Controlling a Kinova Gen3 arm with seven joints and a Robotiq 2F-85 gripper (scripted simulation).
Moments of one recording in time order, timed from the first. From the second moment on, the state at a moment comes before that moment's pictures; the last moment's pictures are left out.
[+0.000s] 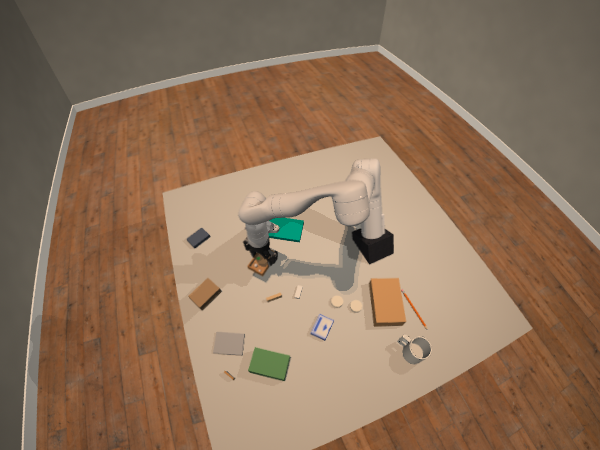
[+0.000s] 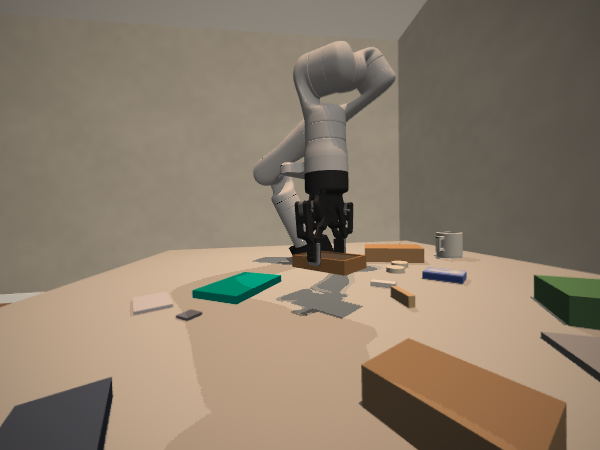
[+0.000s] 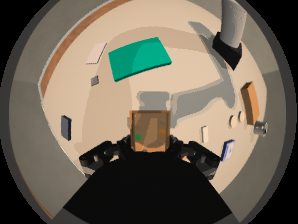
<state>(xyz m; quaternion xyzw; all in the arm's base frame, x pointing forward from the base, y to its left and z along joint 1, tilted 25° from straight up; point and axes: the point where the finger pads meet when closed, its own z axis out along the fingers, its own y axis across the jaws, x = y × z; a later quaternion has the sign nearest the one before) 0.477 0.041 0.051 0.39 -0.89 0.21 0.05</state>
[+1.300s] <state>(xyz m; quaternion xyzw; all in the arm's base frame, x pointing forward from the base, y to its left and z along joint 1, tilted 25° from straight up) 0.476 0.041 0.051 0.39 -0.89 0.21 0.05</state>
